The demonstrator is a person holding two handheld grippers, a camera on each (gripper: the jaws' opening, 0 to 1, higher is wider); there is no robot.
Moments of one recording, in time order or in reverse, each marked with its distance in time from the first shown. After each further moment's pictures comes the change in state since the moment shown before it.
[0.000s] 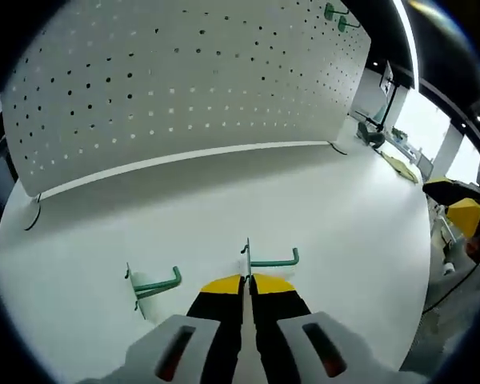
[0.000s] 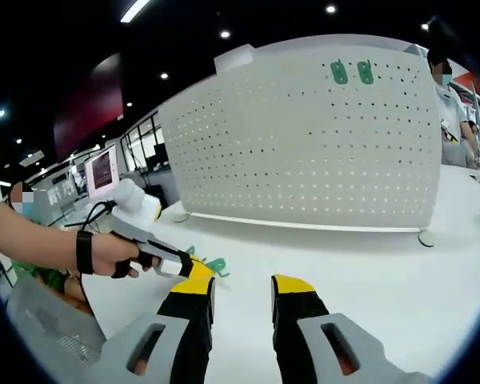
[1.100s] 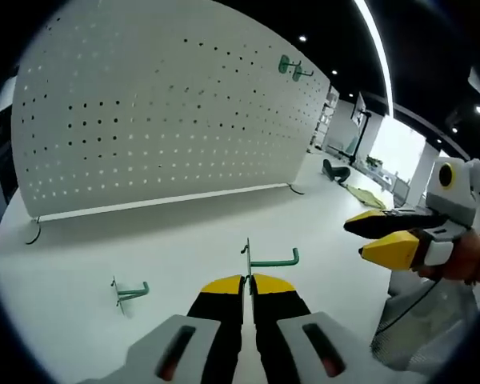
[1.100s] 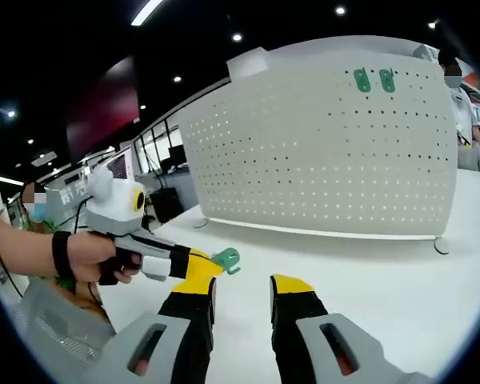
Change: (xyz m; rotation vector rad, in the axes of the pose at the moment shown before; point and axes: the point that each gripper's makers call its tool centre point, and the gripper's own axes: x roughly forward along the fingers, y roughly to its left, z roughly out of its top) left arm -0.061 -0.058 0.029 0.012 -0.203 -0.127; right arm 0.003 0.033 0.012 -0.001 -0.022 0.085
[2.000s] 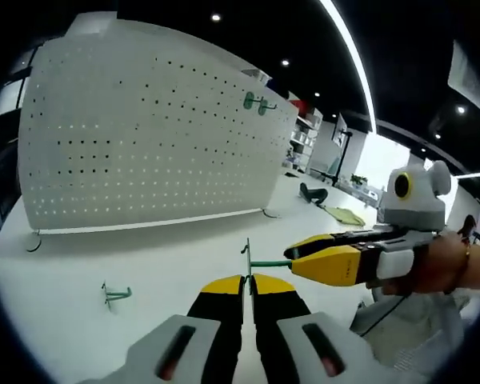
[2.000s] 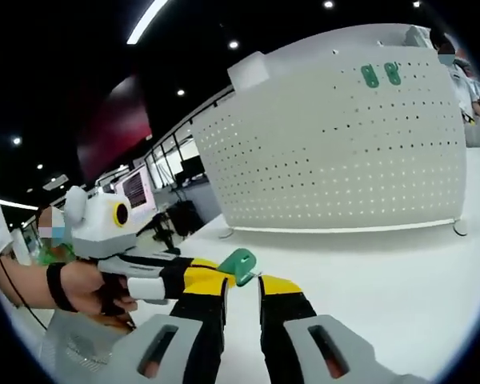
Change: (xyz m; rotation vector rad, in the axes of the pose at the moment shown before) left arm -0.044 -0.048 0.015 0.036 -0.162 -0.076; right arm -0.002 0.041 0.008 0.123 -0.037 0.093
